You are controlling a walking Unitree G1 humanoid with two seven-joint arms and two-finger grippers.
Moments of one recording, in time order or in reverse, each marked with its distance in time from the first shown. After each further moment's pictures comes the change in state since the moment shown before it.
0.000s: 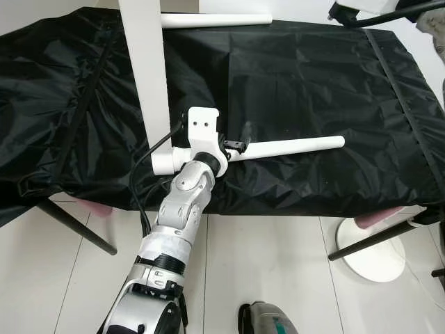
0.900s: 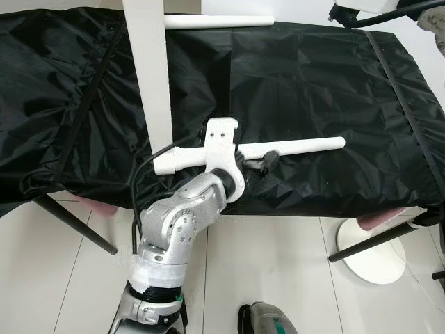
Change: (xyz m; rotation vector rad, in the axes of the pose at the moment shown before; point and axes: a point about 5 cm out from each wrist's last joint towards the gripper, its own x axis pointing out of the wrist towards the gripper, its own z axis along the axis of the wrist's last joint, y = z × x) left arm -0.046 -0.029 0.003 -0.177 0.335 -0.074; right arm 0.003 0.001 -0.009 0.015 0.052 -0.010
